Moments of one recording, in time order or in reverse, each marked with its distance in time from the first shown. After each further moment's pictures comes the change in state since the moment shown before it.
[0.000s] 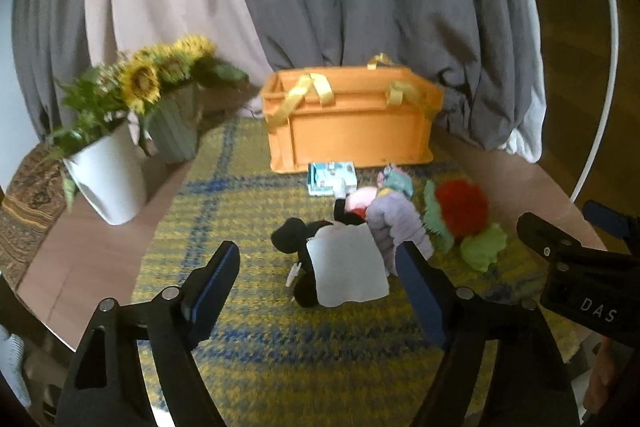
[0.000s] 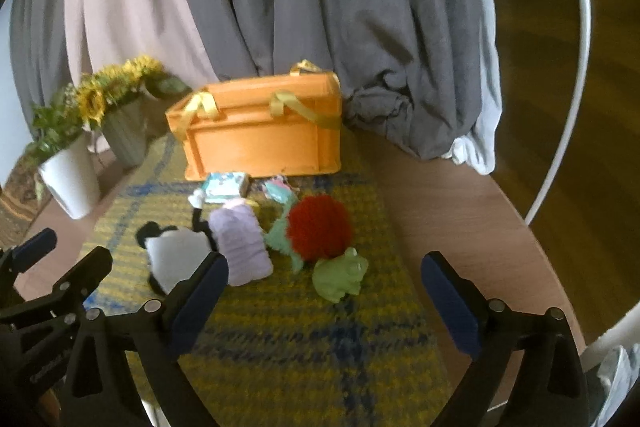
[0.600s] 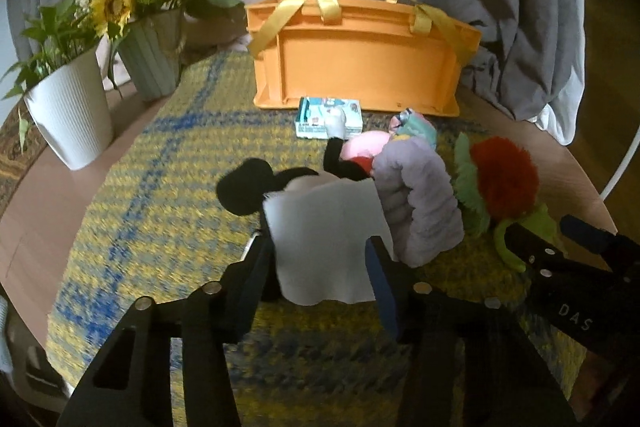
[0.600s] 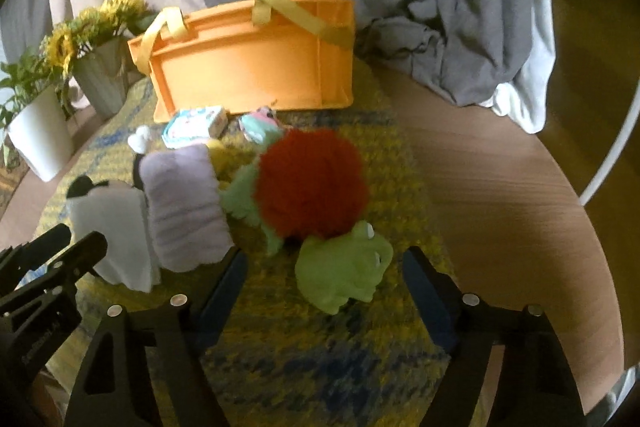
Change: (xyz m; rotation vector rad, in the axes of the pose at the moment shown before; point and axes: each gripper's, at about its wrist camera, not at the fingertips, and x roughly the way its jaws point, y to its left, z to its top) left arm 0.088 -0.018 -0.021 -0.100 0.159 0.021; right arm 0.107 -0.010 -0.016 -0.042 0.174 0.057
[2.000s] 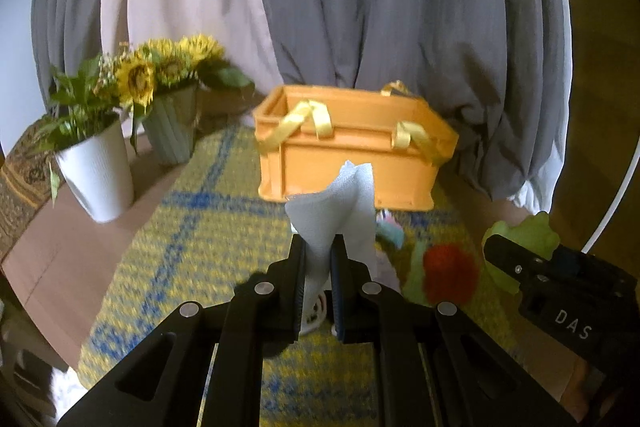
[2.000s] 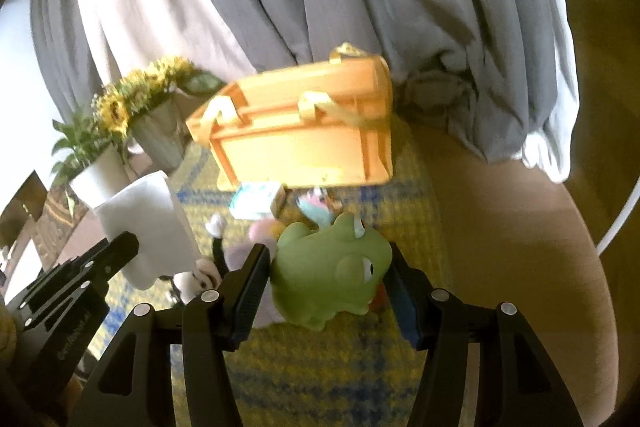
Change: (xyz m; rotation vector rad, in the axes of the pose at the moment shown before) left arm -0.079 -0.008 0.063 -0.054 -0.205 0.001; right arm -0.065 -0.005 0.065 0.034 -0.117 0.203
